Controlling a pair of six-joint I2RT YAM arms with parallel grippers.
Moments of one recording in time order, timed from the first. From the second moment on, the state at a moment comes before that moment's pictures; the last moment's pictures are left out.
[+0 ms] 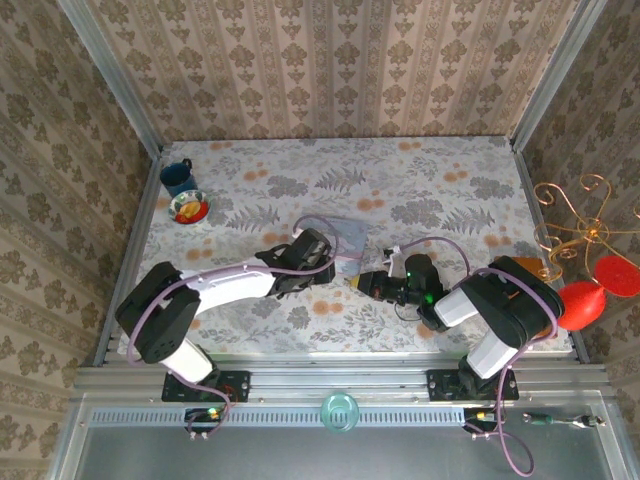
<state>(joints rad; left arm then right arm) -0.88 1.55 0.84 -0.18 -0.04 -0.81 0.50 1.63 0.26 0.98 -0.55 0.95</state>
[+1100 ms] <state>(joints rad) -0.81 1.46 0.62 0.29 0.18 -1.30 0.62 1.37 0.16 0.98 -0.39 0.63</state>
